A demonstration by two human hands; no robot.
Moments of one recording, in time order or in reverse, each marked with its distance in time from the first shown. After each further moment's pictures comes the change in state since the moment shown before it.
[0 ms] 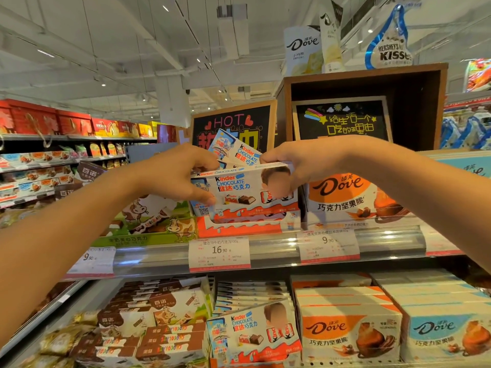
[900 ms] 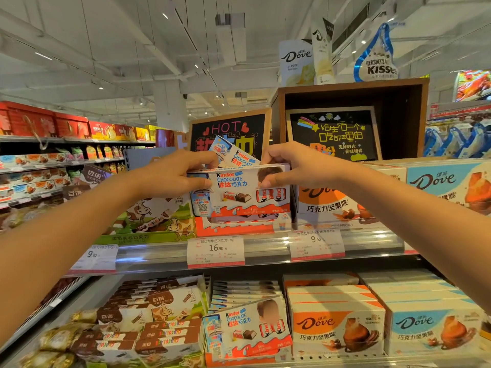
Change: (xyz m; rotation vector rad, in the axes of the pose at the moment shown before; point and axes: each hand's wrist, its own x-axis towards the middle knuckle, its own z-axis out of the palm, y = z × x) left_hand -0.006 0.009 0.003 -0.198 0.095 -0.141; right_hand -0.009 0.011 0.015 0.156 0.361 -0.104
